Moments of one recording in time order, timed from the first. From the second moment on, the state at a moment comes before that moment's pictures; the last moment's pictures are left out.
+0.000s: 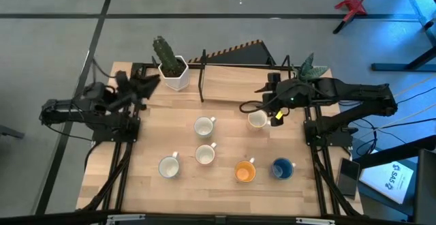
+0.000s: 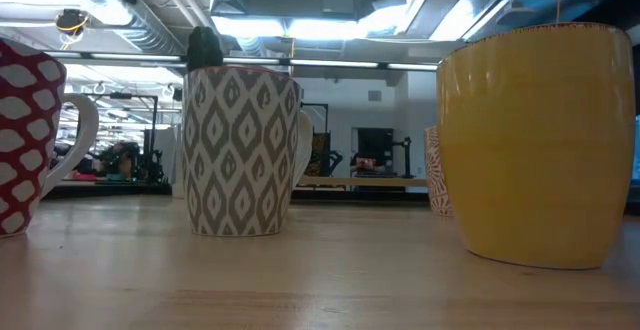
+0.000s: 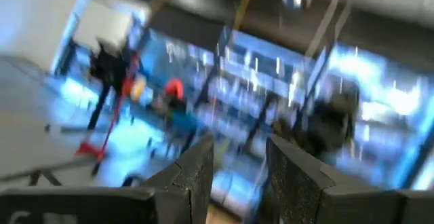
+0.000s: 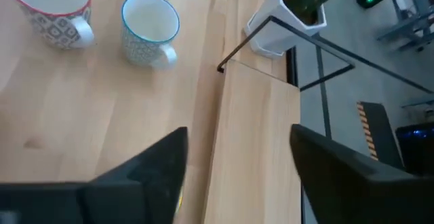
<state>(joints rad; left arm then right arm) 0.02 0.41 0.55 0.15 -0.43 -0.32 0.05 1.21 1.36 -0.90 0.28 -0.36</state>
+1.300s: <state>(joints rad) 0.24 0.71 0.90 -0.72 -0.05 -0.30 -0.01 1.28 0.97 -0.82 -0.03 -0.27</state>
